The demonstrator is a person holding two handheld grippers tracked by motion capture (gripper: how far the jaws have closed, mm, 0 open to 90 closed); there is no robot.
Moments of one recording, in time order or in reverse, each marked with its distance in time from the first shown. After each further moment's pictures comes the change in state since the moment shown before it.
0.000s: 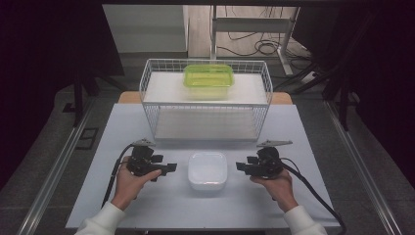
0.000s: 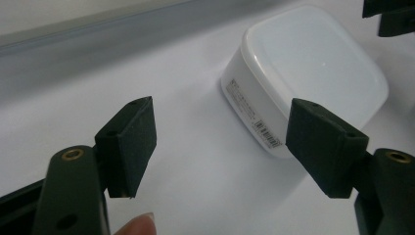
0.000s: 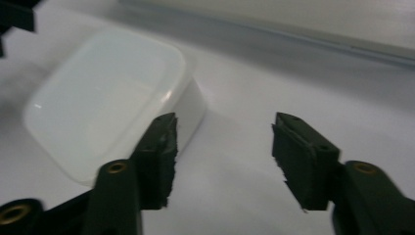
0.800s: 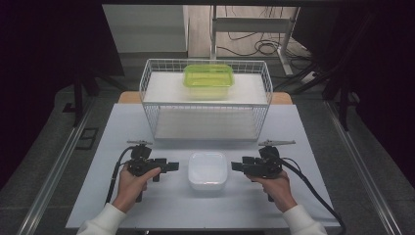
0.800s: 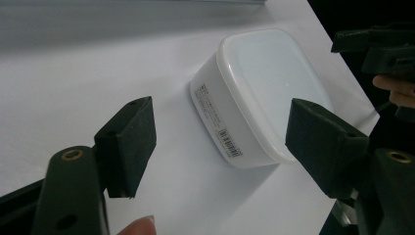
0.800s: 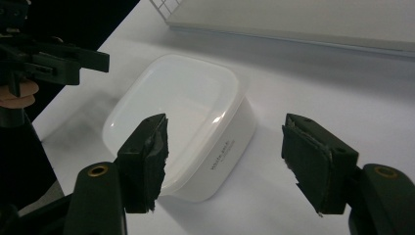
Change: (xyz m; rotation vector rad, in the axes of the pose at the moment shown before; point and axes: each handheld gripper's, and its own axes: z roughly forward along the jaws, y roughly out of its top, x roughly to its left) left arm 0.005 -0.006 0.005 -0.025 -0.151 -0.201; right arm 0.005 0.002 -0.002 -0.046 0.176 0.085
